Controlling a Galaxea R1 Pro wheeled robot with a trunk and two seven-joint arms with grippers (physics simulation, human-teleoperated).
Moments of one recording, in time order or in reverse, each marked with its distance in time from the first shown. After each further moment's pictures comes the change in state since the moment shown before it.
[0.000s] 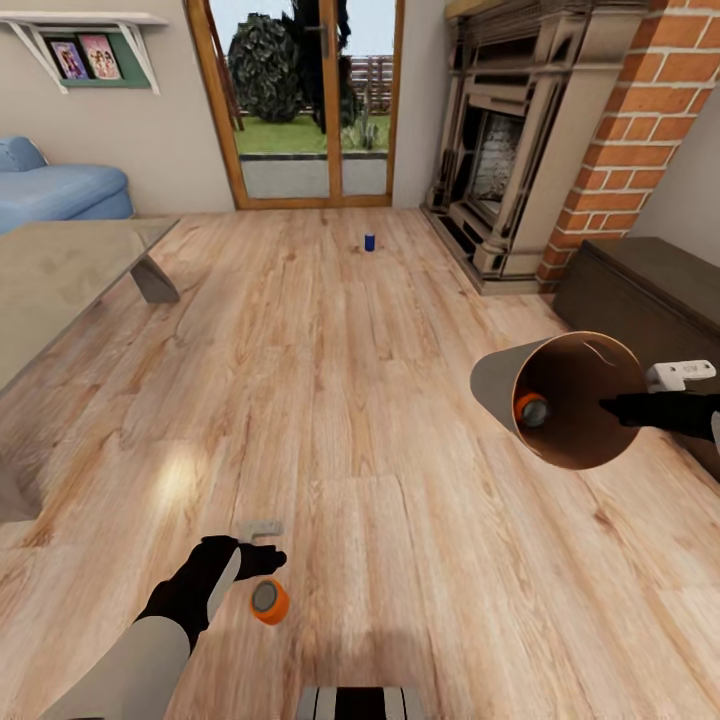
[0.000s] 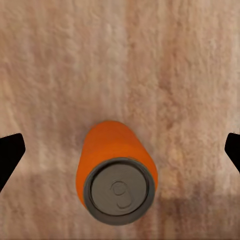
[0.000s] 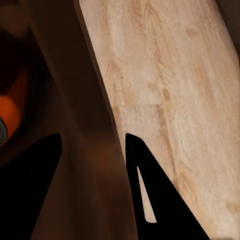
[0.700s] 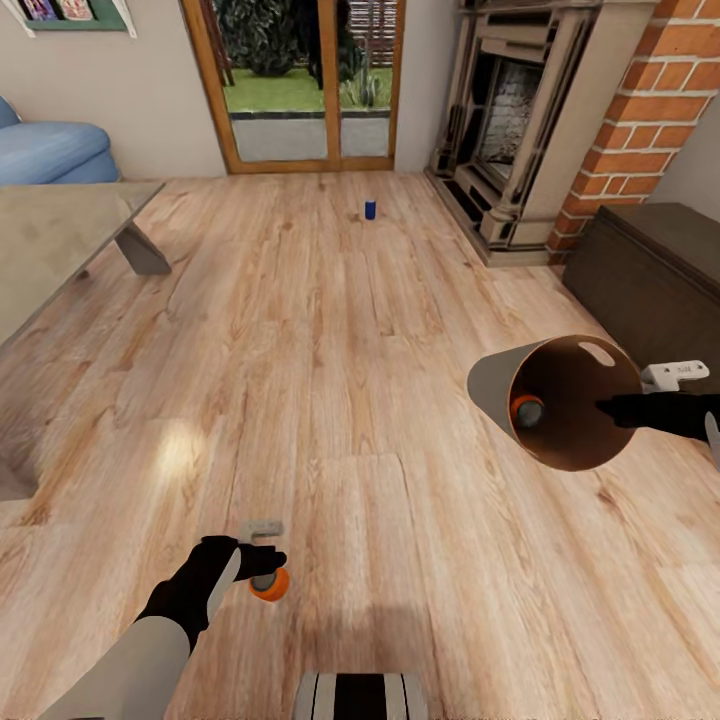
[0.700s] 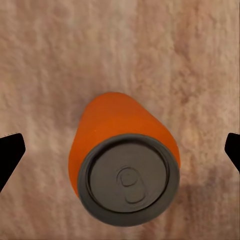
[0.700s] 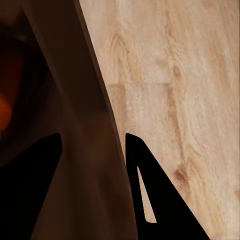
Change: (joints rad) left arm 0.000 0.001 0.000 0.000 0.001 0.002 -0.001; right arm 0.000 0.002 0.019 0.001 -0.001 0.000 -0.005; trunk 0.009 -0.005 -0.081
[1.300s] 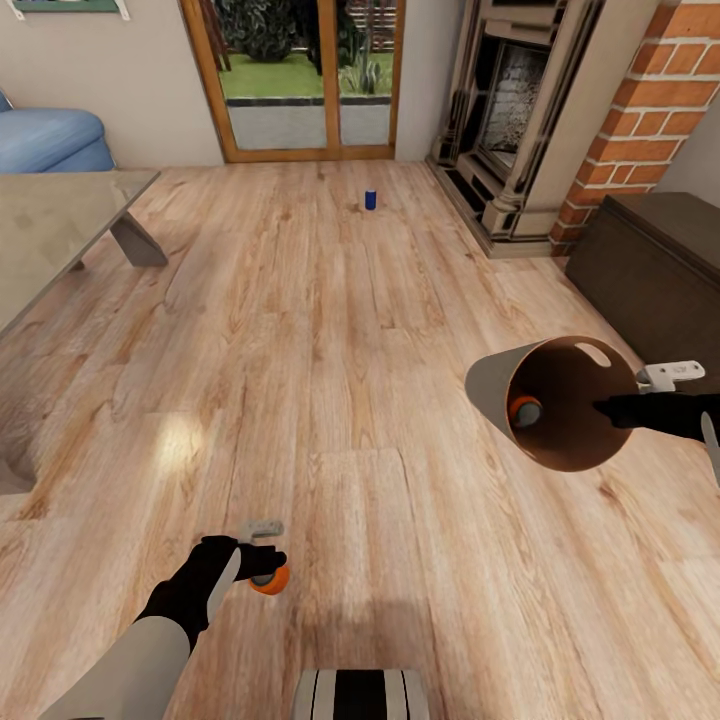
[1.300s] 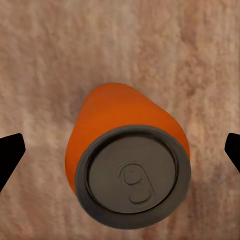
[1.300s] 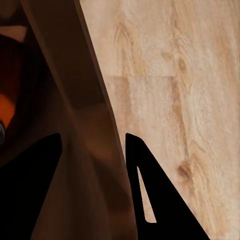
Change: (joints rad) left arm 0.000 0.000 0.000 0.000 0.000 -0.001 0.000; right arm 0.000 0.003 0.010 0.000 -0.001 0.000 -0.002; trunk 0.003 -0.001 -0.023
